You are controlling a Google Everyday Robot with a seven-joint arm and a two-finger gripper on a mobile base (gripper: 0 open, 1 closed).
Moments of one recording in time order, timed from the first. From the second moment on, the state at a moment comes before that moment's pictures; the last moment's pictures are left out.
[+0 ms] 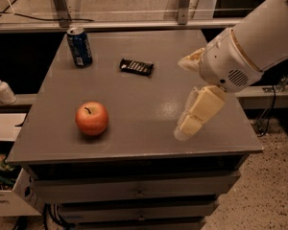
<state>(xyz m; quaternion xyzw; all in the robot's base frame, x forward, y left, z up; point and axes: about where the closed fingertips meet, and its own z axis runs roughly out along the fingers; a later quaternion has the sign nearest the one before) 0.442 -0.075 0.935 -0.62 0.71 0.17 0.27</state>
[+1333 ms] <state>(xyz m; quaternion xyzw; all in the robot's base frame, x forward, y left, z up) 0.503 0.065 0.892 -0.63 0.63 0.27 0.38</state>
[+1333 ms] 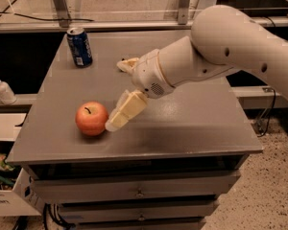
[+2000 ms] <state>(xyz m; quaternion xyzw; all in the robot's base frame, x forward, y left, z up) 0.482 0.114 0.868 -0.62 0.60 0.33 0.39</state>
